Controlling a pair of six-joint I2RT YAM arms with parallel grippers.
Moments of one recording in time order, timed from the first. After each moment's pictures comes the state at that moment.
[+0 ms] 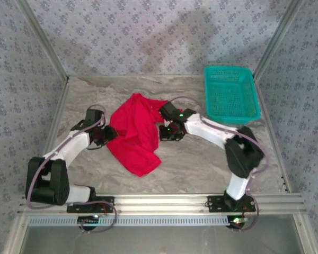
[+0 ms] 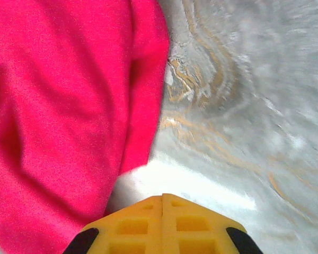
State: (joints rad) left arm -0.16 1.37 0.79 -0.51 0.19 -0.68; right arm 0.73 1.71 1.29 -0.74 -0.11 0.54
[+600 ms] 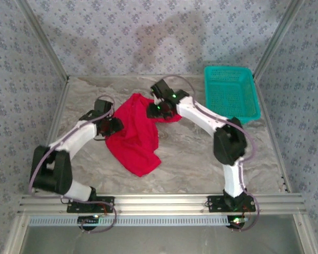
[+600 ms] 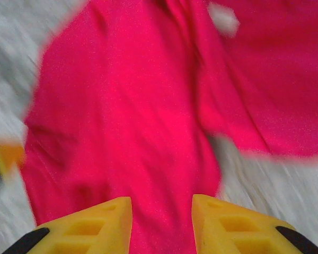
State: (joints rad) left arm -0.29 1.41 0.93 -0.55 0.06 -0.67; right arm 0.68 2.06 1.86 -0.76 -0.16 0.49
